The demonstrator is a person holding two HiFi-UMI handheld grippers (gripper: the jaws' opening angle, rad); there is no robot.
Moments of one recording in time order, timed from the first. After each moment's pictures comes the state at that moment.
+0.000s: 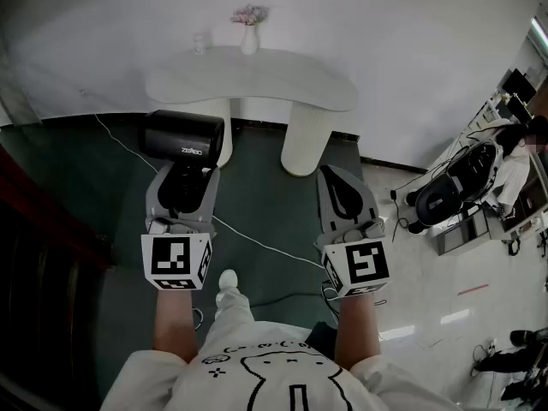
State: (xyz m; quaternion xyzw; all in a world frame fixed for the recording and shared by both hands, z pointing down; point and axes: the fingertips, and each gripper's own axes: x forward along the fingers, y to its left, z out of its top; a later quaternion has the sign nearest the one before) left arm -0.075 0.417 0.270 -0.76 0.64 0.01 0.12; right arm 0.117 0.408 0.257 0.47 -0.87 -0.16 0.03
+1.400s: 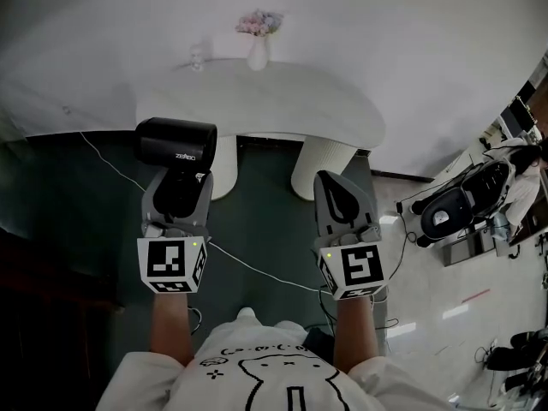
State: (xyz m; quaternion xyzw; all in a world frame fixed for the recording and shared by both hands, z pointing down) left arm -0.206 0.192 0.295 -0.77 0.63 -0.01 0.09; right arm 0.000 0.188 0.282 0.50 -0.85 -0.13 0.05
